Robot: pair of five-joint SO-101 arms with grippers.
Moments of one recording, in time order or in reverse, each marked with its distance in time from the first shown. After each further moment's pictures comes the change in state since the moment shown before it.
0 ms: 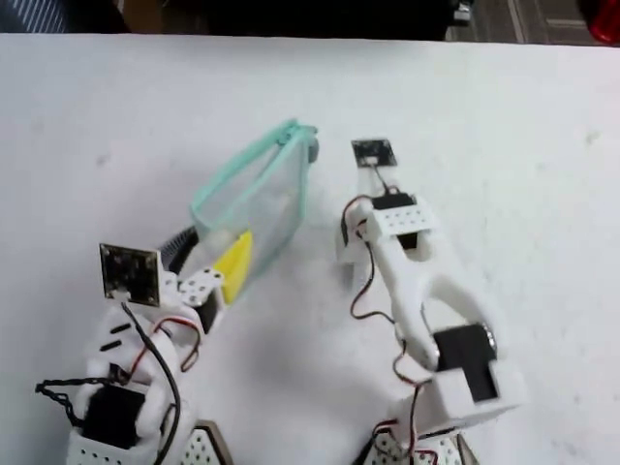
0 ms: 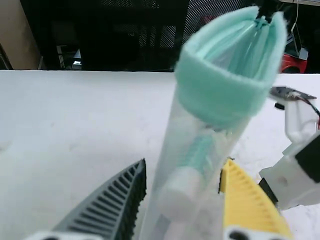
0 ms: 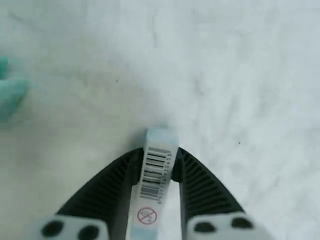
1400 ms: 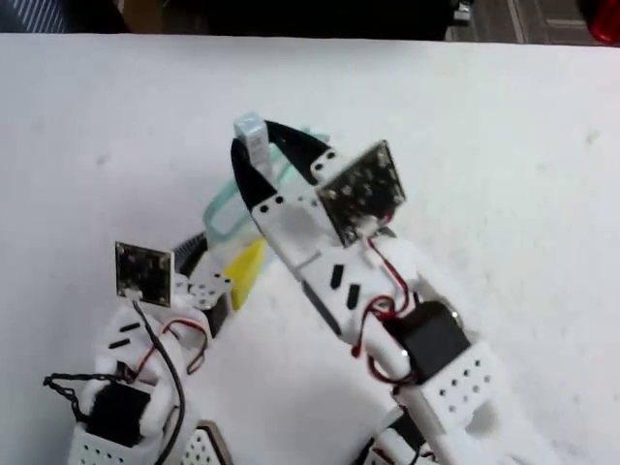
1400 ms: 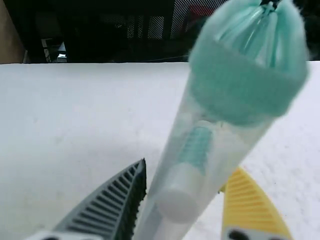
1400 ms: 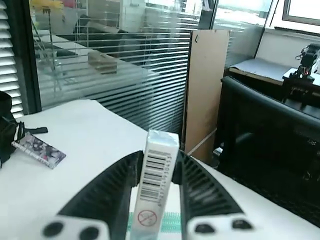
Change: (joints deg) left arm 3.0 0.0 1.5 0.0 0.0; right arm -25.5 -52.9 2.0 -22.7 11.1
